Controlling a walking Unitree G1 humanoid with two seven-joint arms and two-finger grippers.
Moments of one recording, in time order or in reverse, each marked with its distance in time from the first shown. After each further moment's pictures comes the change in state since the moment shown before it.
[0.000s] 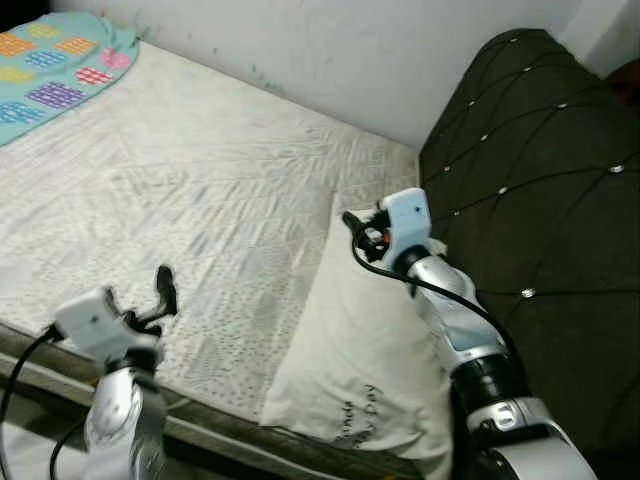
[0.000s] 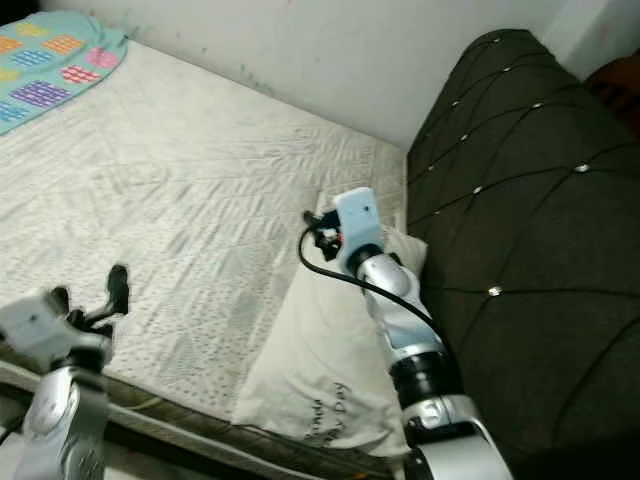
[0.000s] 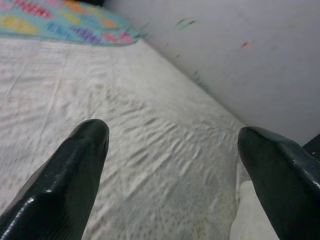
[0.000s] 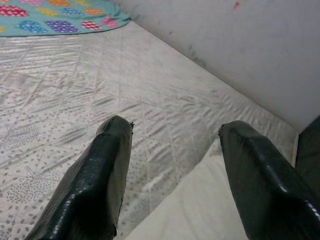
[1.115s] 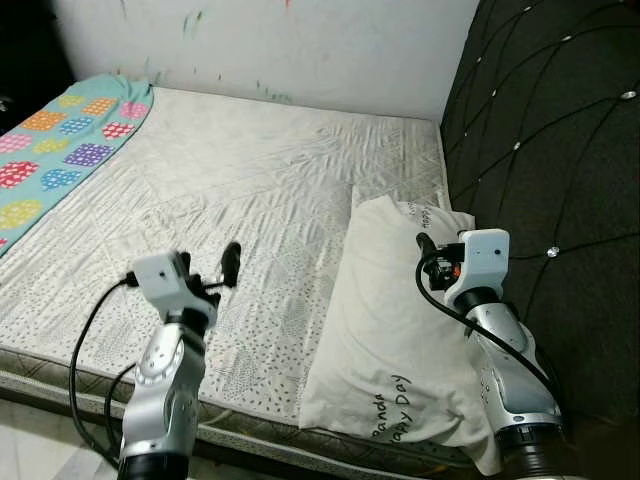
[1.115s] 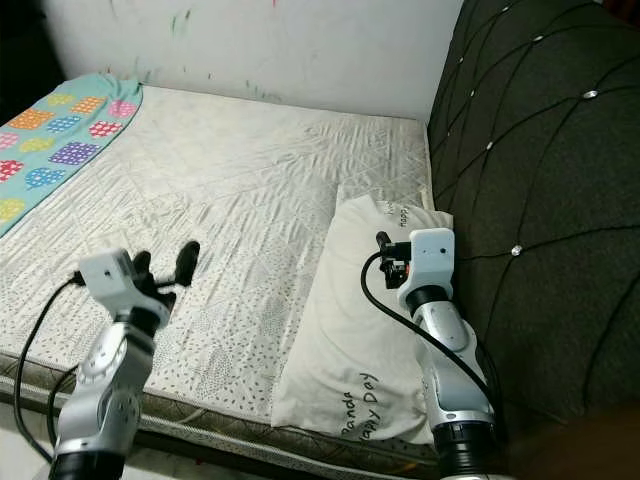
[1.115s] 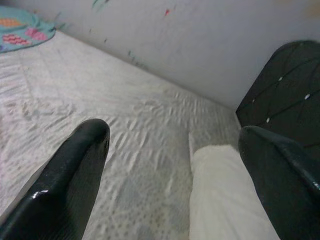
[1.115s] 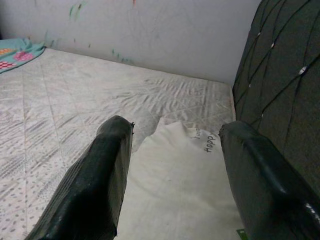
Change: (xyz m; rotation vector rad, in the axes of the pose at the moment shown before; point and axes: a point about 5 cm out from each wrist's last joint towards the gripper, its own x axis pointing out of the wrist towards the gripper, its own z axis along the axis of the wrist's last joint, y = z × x) left arm 0.037 -0.047 -0.013 -0.051 0.112 -0.266; right arm -0.061 -0.041 -0.025 0.041 -0.011 -0.321
